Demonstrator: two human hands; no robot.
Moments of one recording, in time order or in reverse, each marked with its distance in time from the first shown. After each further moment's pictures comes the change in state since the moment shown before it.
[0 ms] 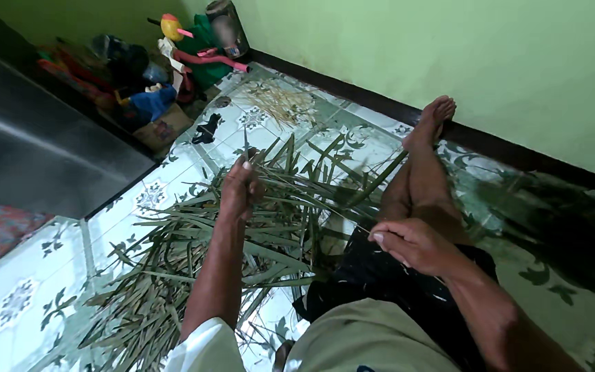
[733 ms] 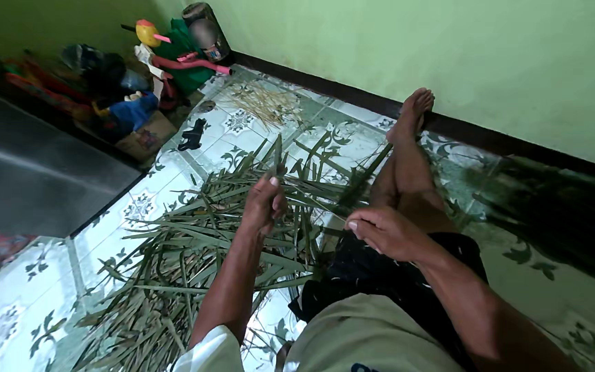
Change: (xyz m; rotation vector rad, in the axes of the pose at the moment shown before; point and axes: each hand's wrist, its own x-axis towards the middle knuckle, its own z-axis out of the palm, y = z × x) left_hand -0.009 -0.040 0.048 -0.096 -0.171 -0.155; right_hand 0.016 -0.016 0.007 -0.045 -0.020 0.110
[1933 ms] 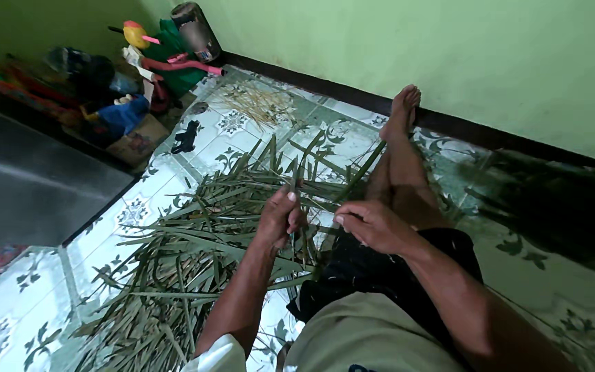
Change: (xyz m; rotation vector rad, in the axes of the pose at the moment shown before) left_hand -0.012 -0.030 0.026 -0.136 -0.159 -0.063; right_hand 0.011 -0.003 0.007 -0.004 0.062 -0.044
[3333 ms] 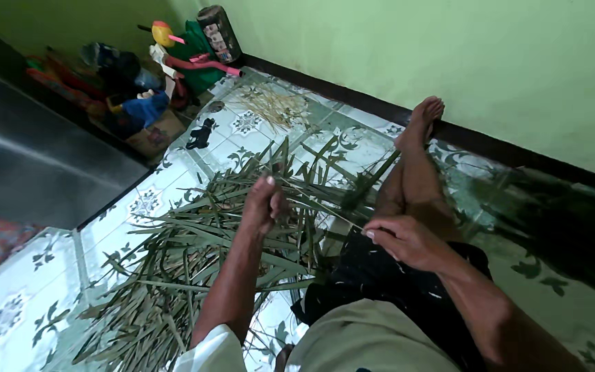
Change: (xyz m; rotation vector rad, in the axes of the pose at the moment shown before) left_hand -0.001 0.040 -0.029 0.071 0.115 0.106; right_hand -0.022 0.019 -0.016 -0.072 -0.015 0.012
